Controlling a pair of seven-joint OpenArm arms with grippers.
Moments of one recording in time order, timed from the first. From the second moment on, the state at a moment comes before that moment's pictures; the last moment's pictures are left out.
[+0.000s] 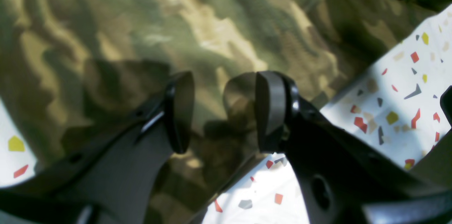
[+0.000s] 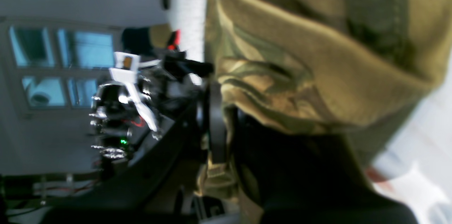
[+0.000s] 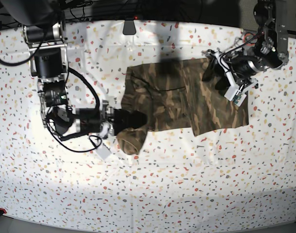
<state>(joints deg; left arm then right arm) 14.8 -13.6 -5.1 100.2 -26.3 -36.4 46.7 22.8 13.7 -5.7 57.7 83.2 34.2 -80.0</state>
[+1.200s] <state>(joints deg) 15.2 -14.0 -5.1 111.8 -14.9 -29.7 60.9 25.2 -8.5 -6.7 57.7 73.5 34.2 -80.1</state>
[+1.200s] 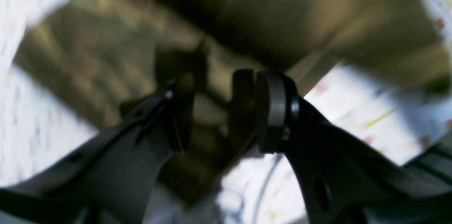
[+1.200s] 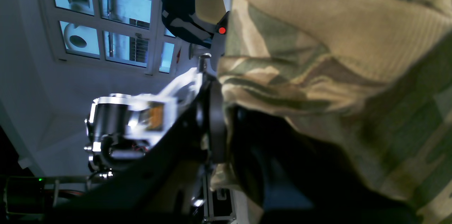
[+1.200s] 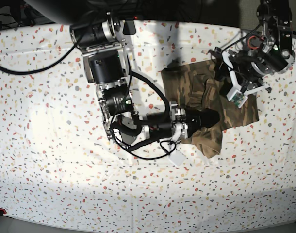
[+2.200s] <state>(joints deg) 15.3 -17.1 -5.3 97.4 -12.3 -22.3 47.7 25.2 -8.9 -10.9 57.7 71.9 34.2 -79.4</state>
